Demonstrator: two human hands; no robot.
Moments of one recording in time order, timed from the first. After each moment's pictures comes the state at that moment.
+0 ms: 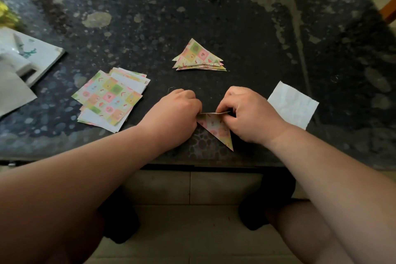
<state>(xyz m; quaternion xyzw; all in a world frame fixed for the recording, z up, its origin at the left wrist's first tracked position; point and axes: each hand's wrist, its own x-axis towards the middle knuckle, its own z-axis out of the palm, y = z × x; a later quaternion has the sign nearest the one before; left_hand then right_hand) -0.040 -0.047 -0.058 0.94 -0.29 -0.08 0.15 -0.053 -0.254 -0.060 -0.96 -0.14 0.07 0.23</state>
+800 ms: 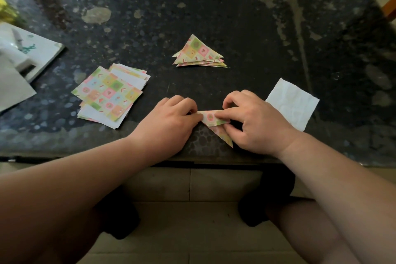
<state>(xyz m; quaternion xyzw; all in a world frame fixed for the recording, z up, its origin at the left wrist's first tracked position) -0.064 -0.023 -0.089 0.90 -0.40 0.10 0.13 -0.078 -0.269 -0.067 -0.95 -0.25 0.01 0.19</state>
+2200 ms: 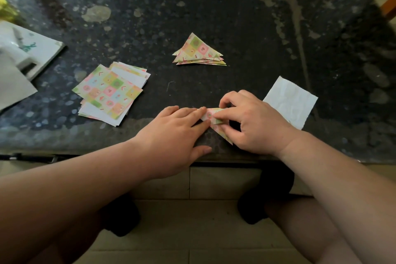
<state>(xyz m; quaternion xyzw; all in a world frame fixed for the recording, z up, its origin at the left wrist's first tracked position) -0.091 -0.037 -0.053 0.92 -0.37 -0.13 0.00 -0.083 -0.266 -0.065 -0.95 -0.26 0.01 0.18</state>
